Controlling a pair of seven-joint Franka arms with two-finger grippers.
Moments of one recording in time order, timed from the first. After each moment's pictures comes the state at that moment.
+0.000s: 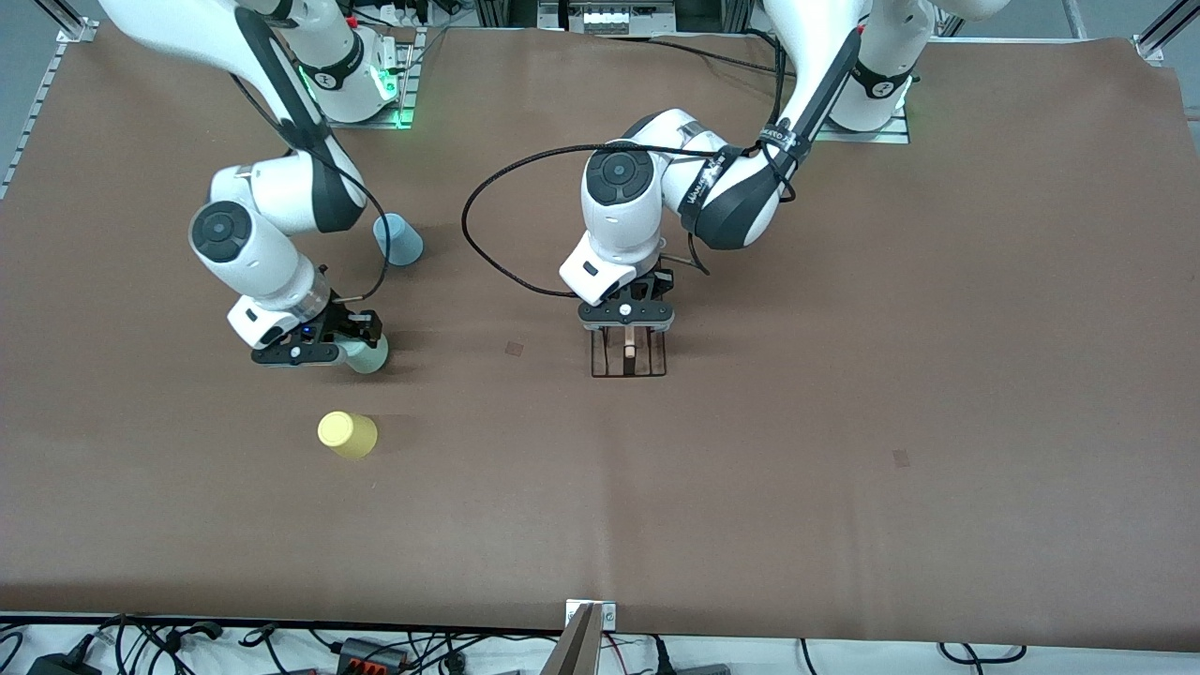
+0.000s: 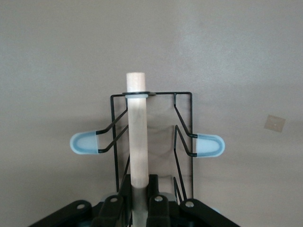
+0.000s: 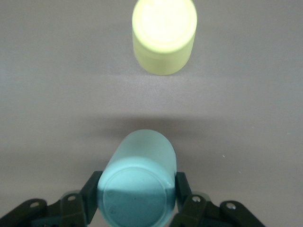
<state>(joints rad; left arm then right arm) -0.74 0.60 -0.01 -1.45 0.03 2.02 -0.77 0.19 0.28 0.01 -2.12 0.00 2.45 0.16</state>
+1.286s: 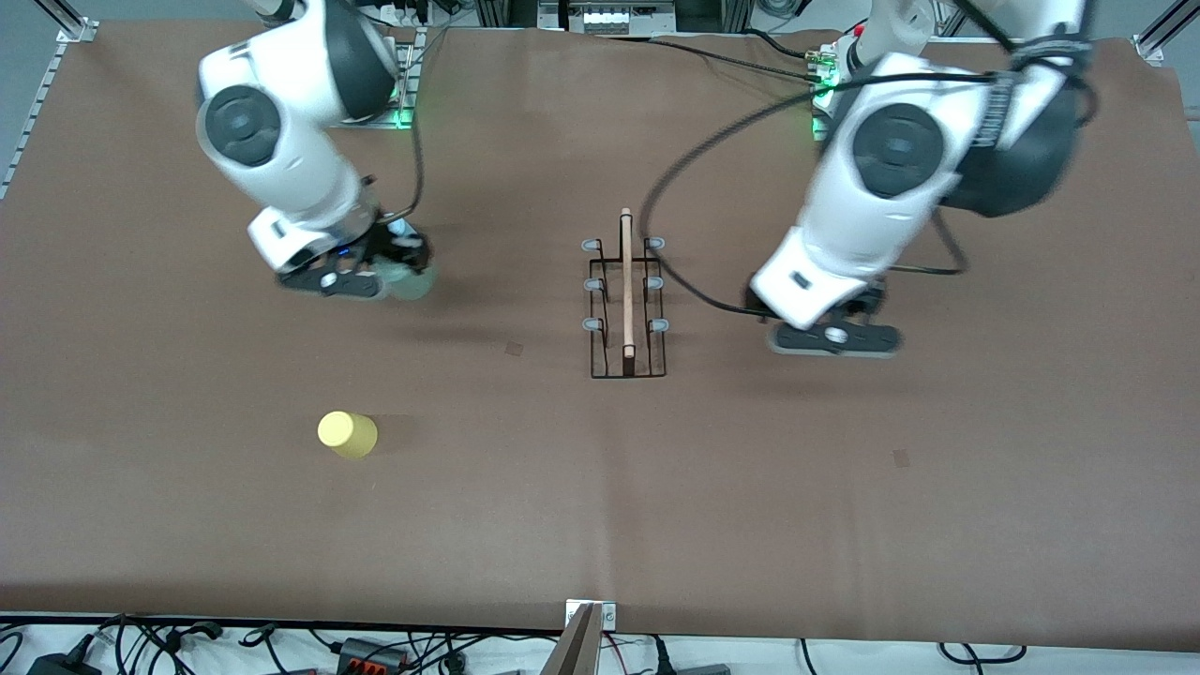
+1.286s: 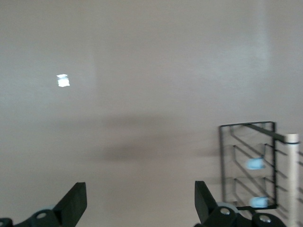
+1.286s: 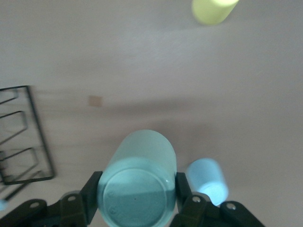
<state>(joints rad) -0.42 0.35 0.03 -1.40 0.06 1.71 -0.34 0.30 0.10 0.18 -1.91 0.07 1.96 0.61</state>
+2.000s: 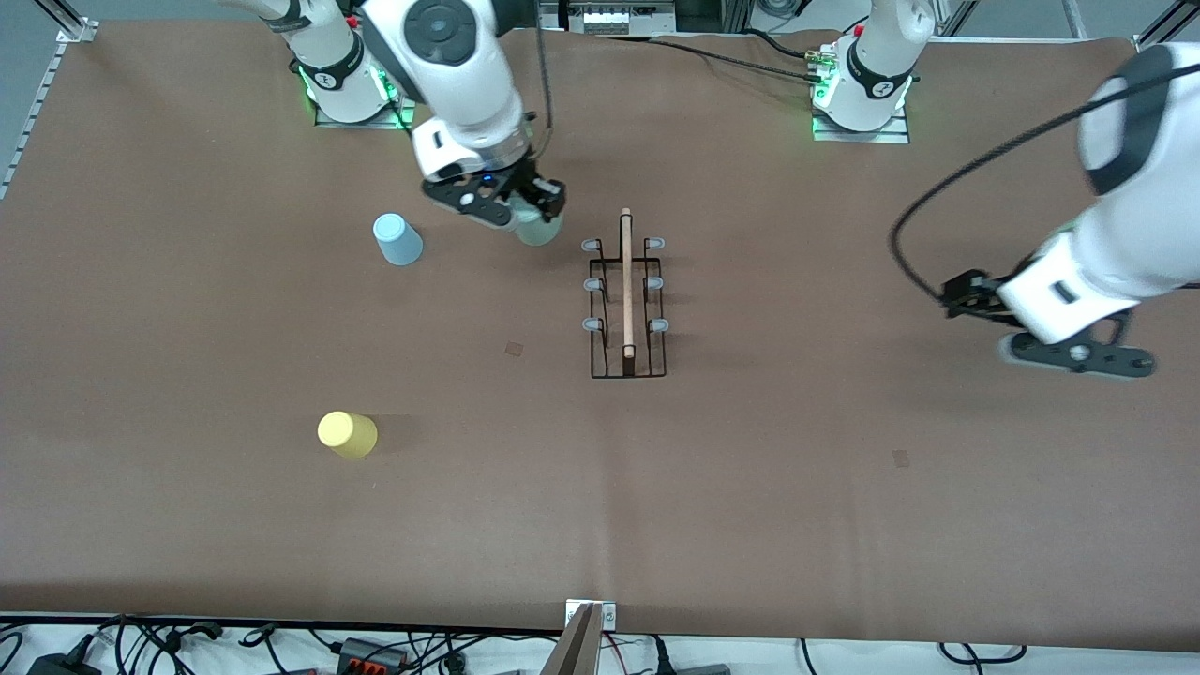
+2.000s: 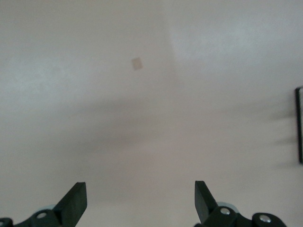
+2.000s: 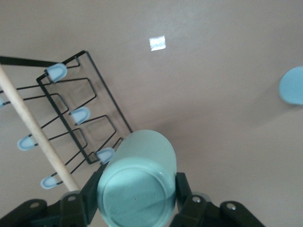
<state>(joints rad) -0.10 0.27 0.02 -1.40 0.06 1.54 0.11 0.60 0.15 0.18 -1.90 0.09 2.10 1.20</state>
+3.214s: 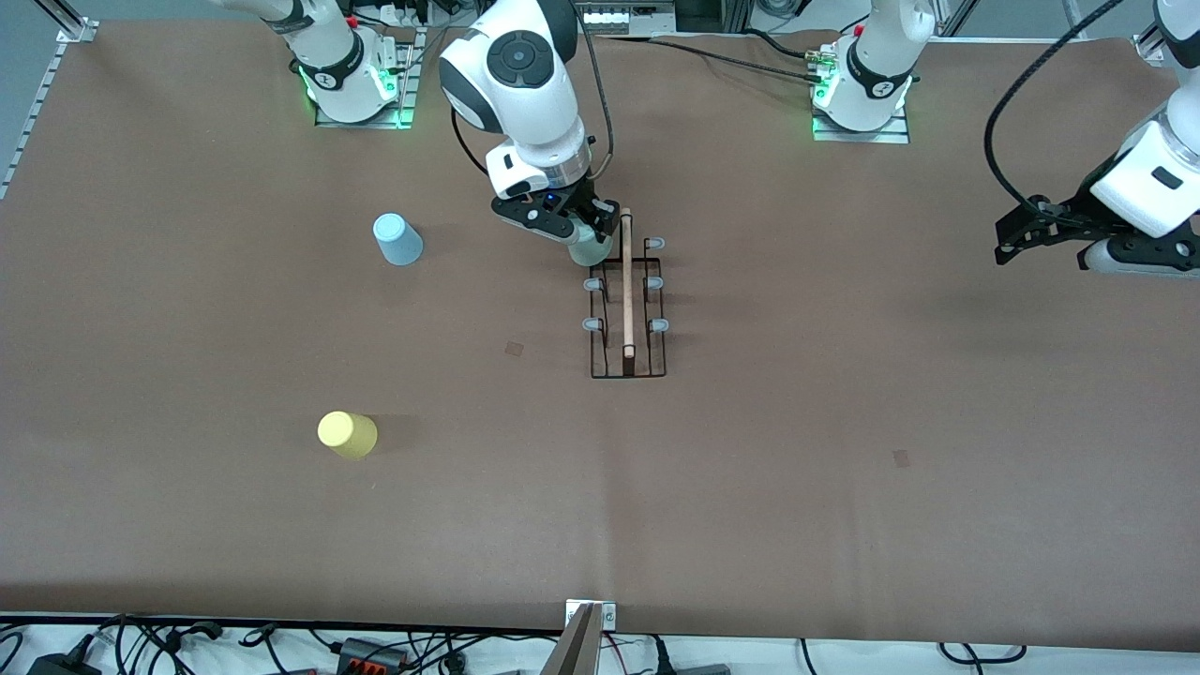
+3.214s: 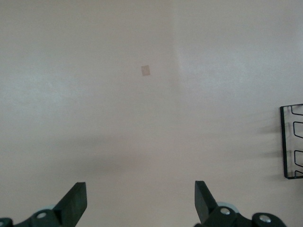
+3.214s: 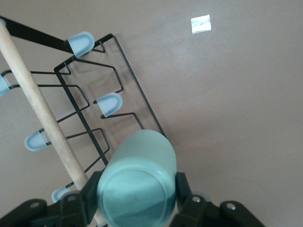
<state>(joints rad) -0.03 -0.03 -0.01 -1.73 0.01 1.74 0.03 0.69 0.30 0.18 -1.90 0.01 2.33 1.29</state>
